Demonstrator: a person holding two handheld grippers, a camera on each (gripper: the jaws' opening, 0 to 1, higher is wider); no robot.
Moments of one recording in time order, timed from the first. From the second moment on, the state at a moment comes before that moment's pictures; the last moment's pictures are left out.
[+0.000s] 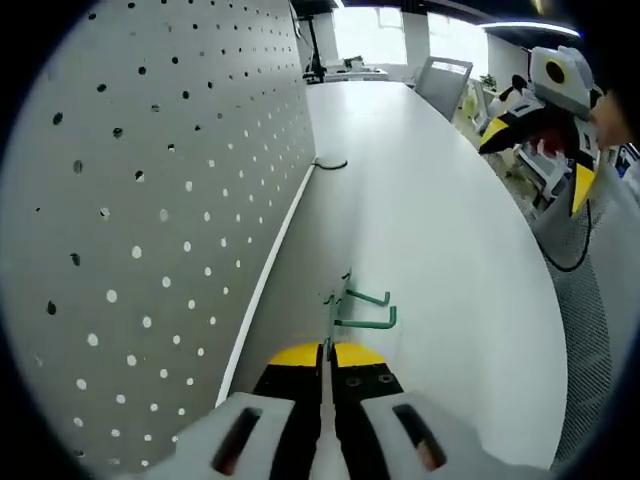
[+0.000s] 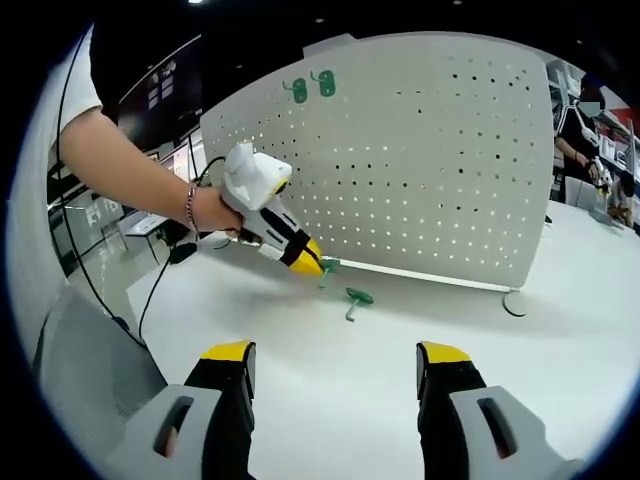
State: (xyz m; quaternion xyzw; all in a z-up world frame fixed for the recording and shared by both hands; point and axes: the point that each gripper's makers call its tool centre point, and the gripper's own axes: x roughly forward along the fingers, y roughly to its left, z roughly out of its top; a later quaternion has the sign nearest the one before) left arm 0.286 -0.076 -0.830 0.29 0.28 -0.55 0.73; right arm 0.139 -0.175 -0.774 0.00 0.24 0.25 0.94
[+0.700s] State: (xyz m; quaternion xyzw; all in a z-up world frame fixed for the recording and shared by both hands) left arm 0.286 -0.070 -0.796 0.26 0.23 -0.52 0.78; right arm 0.139 -0.173 -0.772 0.00 0.24 0.25 0.94
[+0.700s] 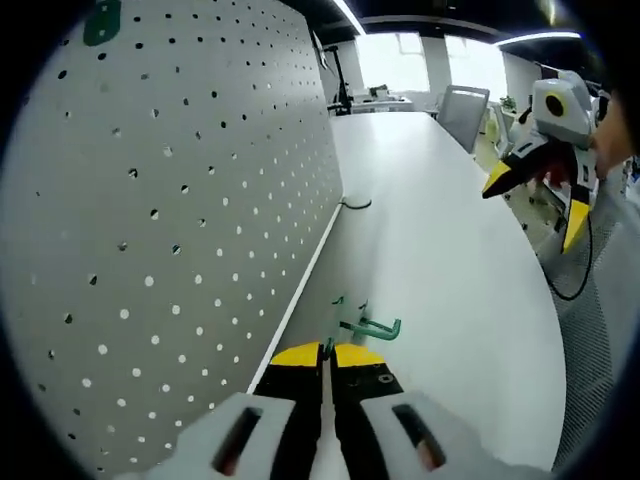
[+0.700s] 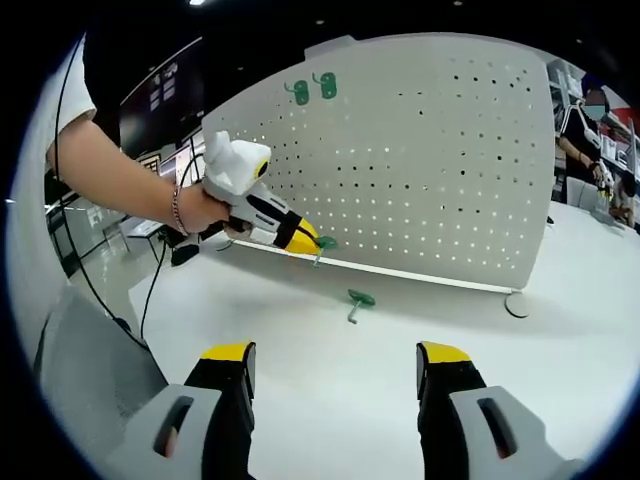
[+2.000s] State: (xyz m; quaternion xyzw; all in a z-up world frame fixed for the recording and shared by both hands) left arm 0.261 -0.061 -0.721 0.09 0.18 -0.49 0.85; right arm 0.138 -0.171 -0.769 -0.01 0.23 0.25 0.94
